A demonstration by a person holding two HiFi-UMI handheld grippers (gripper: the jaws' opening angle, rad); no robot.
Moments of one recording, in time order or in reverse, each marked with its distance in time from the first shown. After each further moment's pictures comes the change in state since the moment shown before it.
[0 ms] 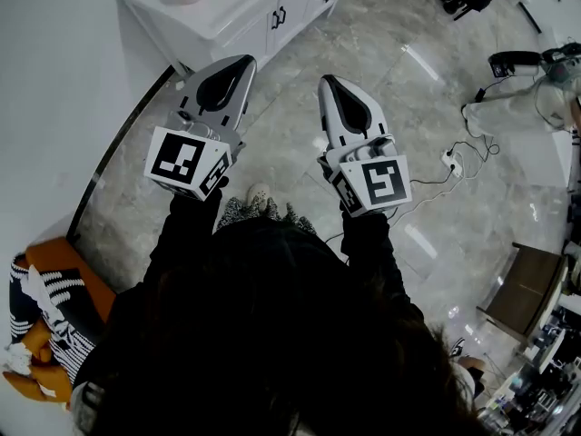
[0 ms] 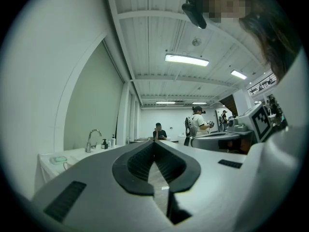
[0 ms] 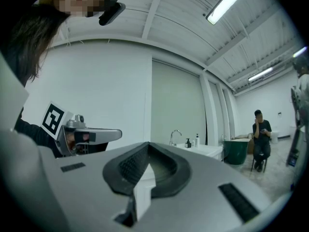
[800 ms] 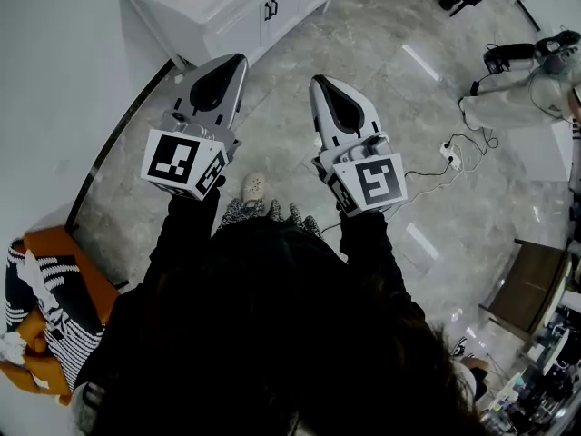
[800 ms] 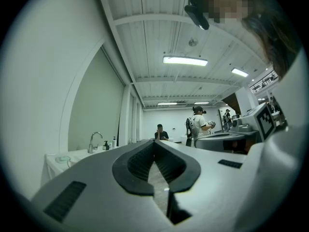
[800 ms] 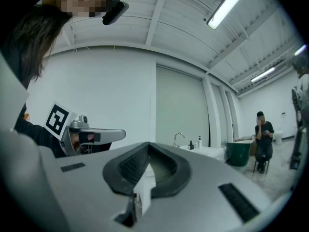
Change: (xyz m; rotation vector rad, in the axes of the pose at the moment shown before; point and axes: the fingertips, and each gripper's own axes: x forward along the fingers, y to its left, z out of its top) left arm -0.041 -0.071 0.016 0.018 -0.015 0.051; right arm -0.084 0.020 0.014 0.024 -0.022 0.029
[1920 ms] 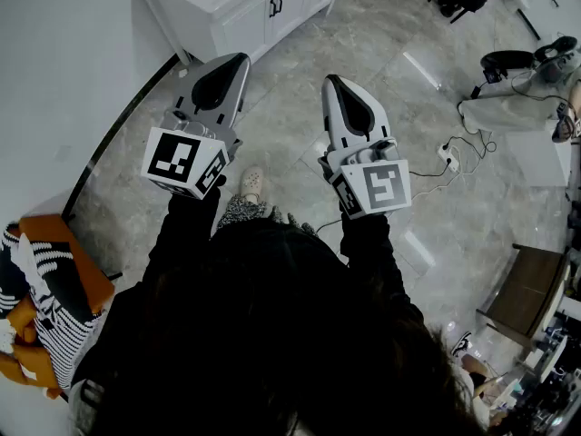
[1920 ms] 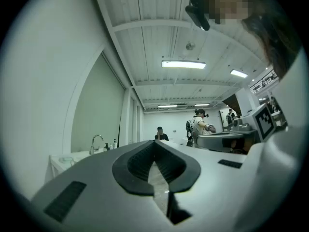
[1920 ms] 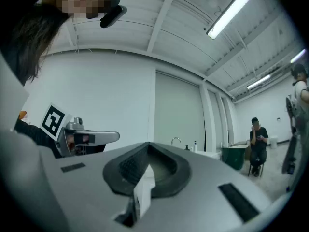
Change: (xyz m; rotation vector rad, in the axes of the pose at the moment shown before) left arm -0.048 -0.042 0.018 0.007 -0.017 -0.004; right arm -0.059 0.022 0.014 -0.063 -0.055 -0.021
